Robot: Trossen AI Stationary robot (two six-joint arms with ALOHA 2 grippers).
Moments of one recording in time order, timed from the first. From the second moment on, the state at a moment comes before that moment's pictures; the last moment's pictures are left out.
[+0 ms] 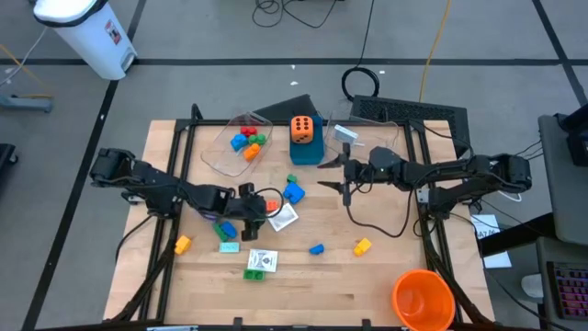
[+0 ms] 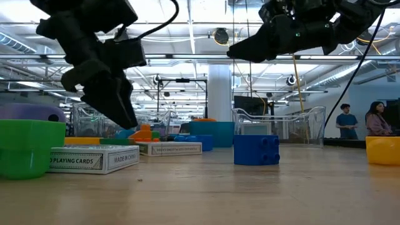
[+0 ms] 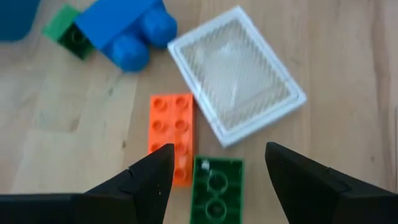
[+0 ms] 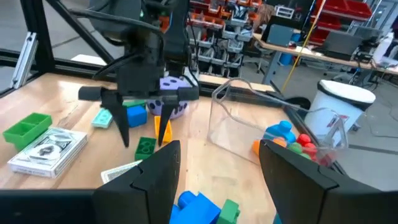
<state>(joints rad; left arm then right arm) -0.17 1.46 0.70 -0.22 -0.22 -0.17 -0.20 1.25 0.56 0.57 -0.15 -0.21</state>
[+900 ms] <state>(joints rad) -0.17 1.58 0.71 -0.30 -0.16 -0.25 -0.20 1.25 0.56 0.56 -0.15 -0.22</state>
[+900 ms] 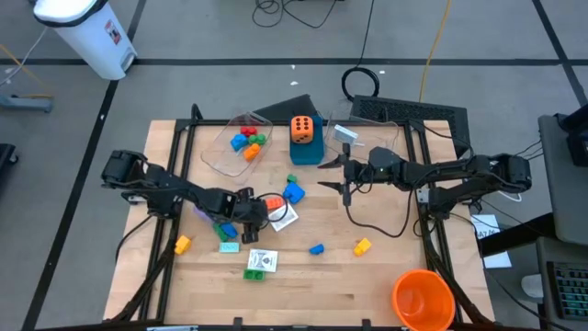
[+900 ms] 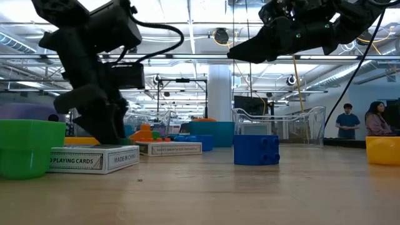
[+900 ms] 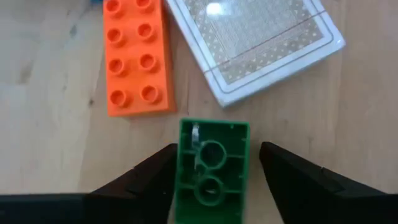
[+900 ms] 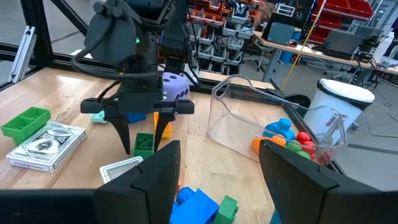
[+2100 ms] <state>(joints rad) -0.15 1.09 0.88 -0.24 -0.24 0.13 -0.21 1.25 0.56 0.67 -0.32 0.01</state>
